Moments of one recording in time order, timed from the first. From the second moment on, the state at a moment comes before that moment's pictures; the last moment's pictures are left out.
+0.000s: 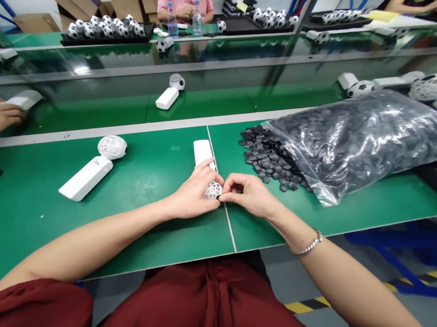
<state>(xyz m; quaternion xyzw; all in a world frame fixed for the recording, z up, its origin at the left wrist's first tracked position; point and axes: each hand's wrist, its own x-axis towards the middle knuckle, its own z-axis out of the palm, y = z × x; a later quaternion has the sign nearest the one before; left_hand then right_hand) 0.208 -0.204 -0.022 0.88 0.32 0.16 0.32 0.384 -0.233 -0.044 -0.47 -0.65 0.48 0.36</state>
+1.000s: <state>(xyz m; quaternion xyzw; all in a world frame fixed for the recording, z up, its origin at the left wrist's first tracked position) 0.150 -0.180 -0.008 0.87 0.36 0.09 0.33 0.389 -0.240 -0.034 -0.48 -0.77 0.24 0.34</state>
